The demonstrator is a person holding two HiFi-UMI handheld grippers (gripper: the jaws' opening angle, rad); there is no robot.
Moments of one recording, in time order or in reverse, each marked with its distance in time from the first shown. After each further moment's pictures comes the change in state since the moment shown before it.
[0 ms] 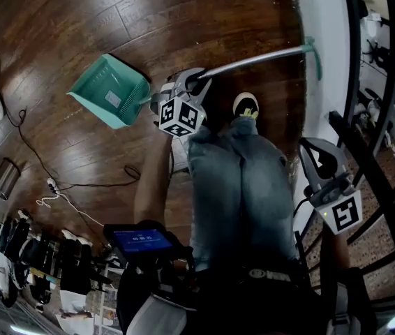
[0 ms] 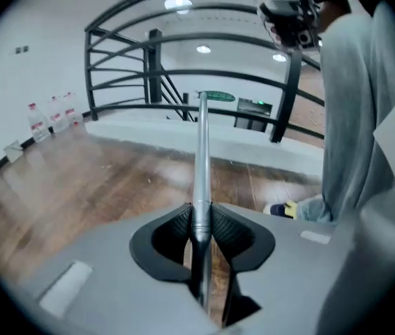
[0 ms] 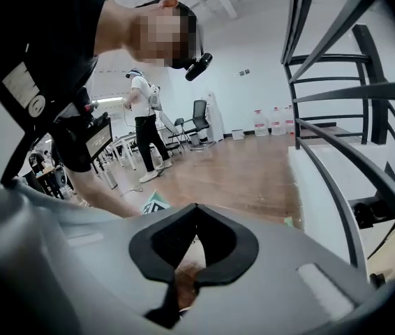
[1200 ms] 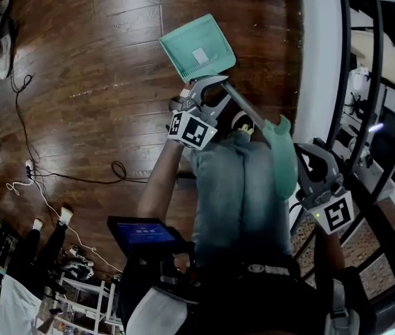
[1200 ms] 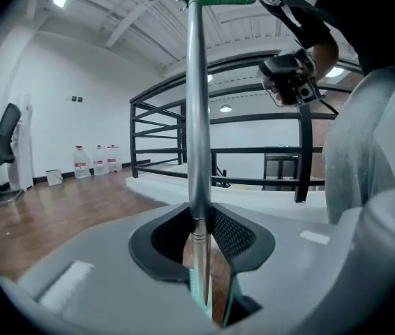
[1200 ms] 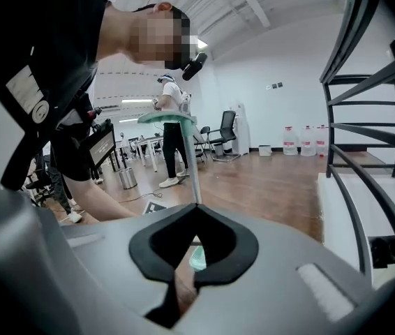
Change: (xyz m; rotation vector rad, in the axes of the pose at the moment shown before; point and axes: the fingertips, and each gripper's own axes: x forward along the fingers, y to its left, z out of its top) left arm -0.131 0.023 0.105 -0.075 -0.479 0.270; right arm 0.011 0.081 0.066 -0.177 -0.052 0.157
